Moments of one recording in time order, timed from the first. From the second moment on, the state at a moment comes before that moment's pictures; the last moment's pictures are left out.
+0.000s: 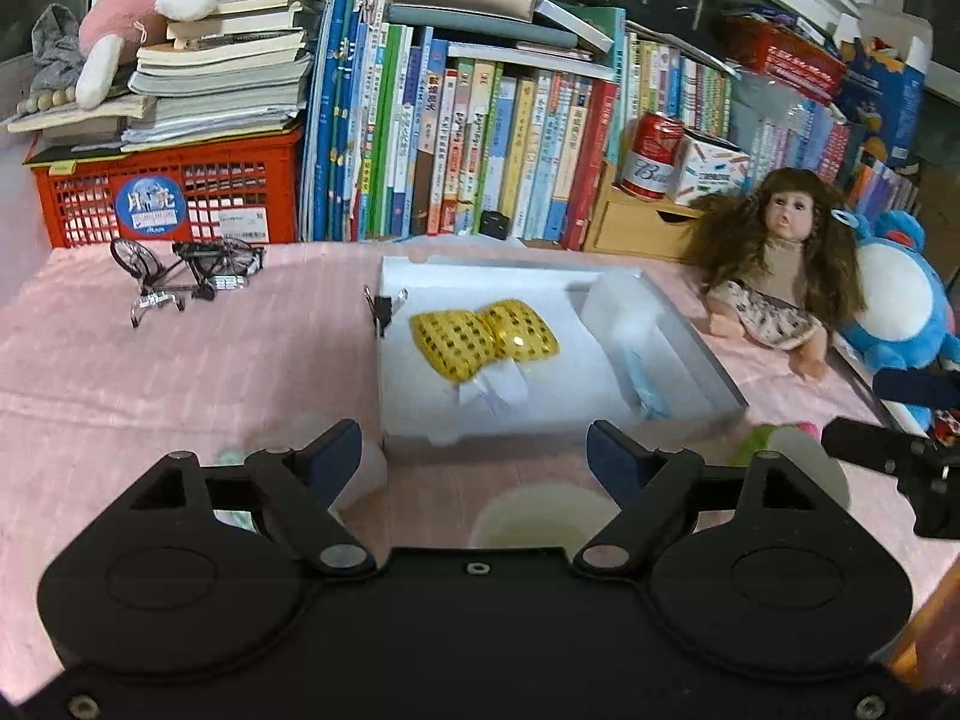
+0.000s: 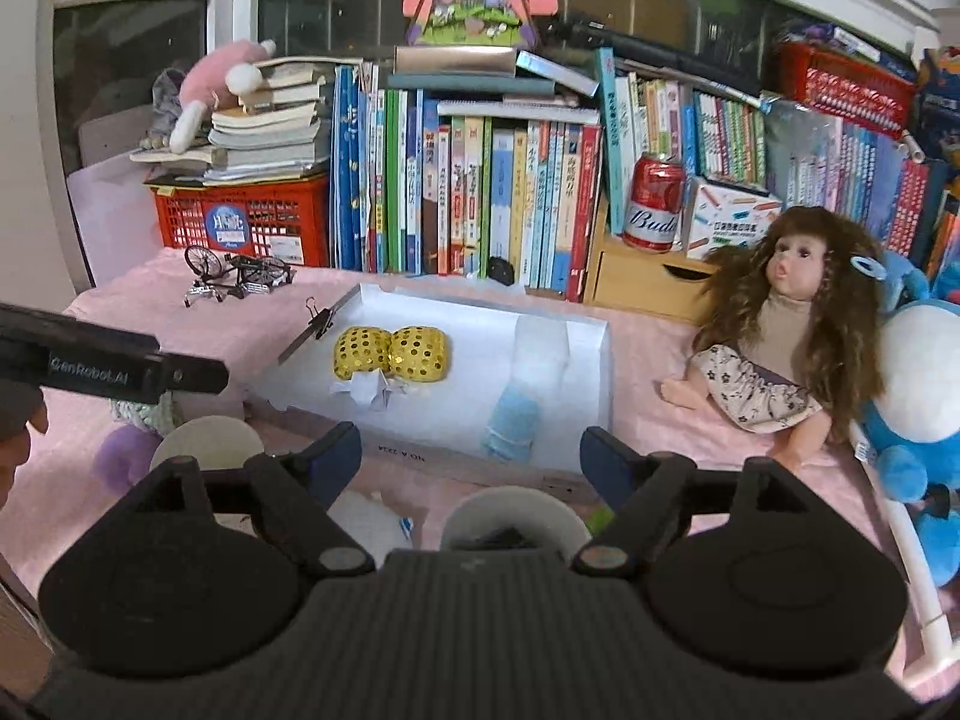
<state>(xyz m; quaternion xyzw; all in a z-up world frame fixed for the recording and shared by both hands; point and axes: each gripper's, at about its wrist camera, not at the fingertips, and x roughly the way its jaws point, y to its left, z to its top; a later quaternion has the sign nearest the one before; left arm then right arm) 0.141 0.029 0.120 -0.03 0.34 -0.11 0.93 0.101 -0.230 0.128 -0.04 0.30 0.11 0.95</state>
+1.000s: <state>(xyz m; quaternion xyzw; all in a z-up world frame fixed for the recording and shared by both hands) 0.049 0.086 0.043 -0.04 0.24 -0.04 0.97 0.020 -0.271 0.038 -0.02 0.22 0.06 0.97</state>
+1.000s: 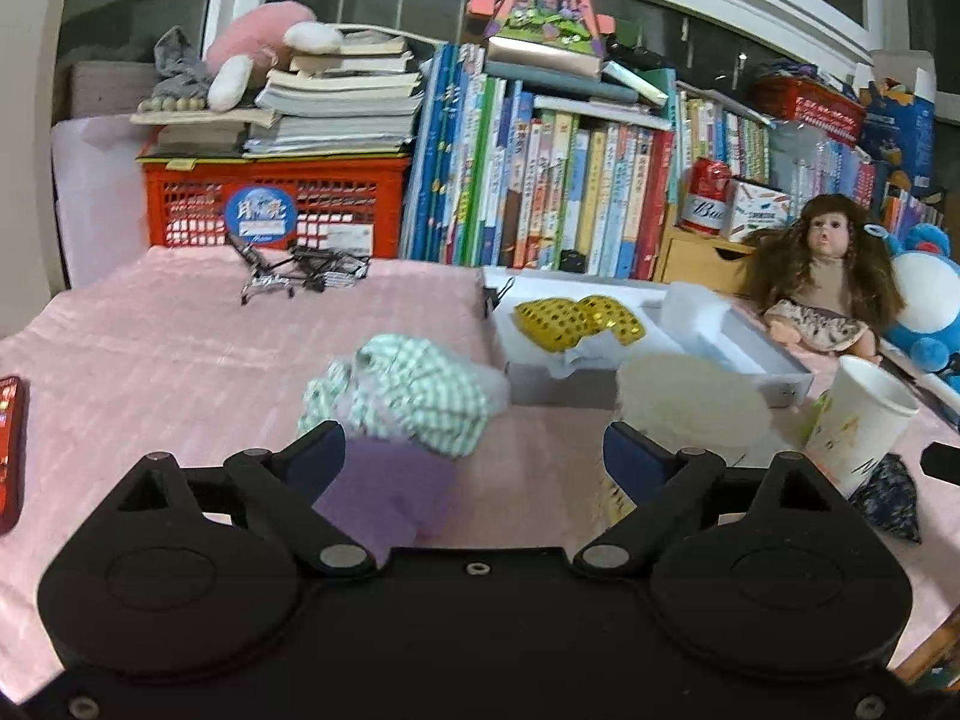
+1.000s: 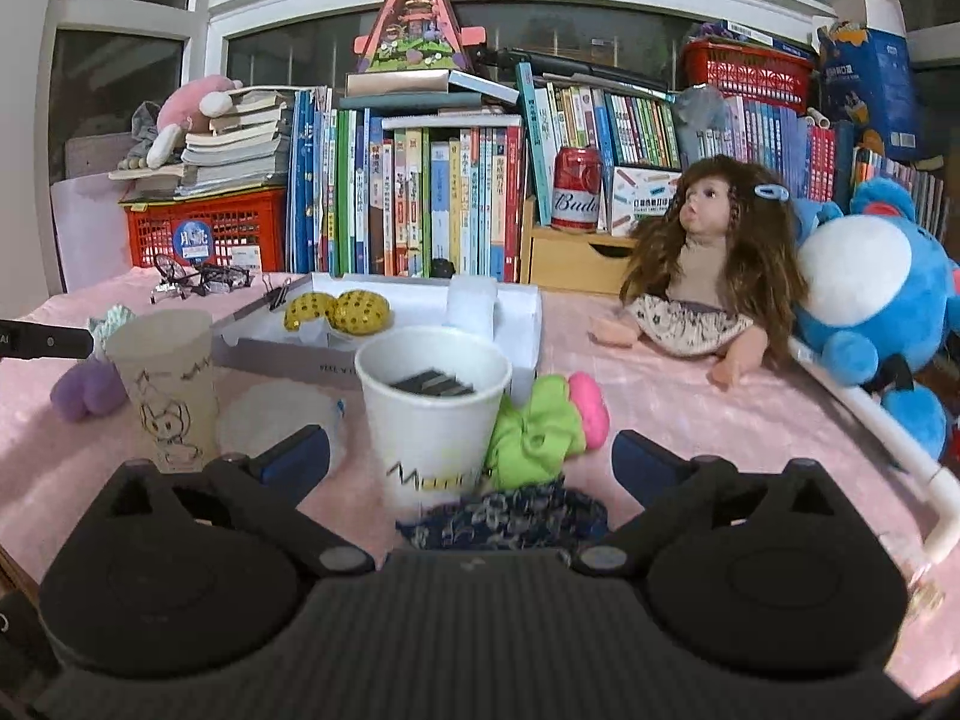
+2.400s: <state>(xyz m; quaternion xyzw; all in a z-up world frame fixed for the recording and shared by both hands) 0.078 0.101 -0.013 -0.05 0.29 0.02 0.96 0.040 -0.256 -0.016 -0.03 0.27 -0.01 0.96</state>
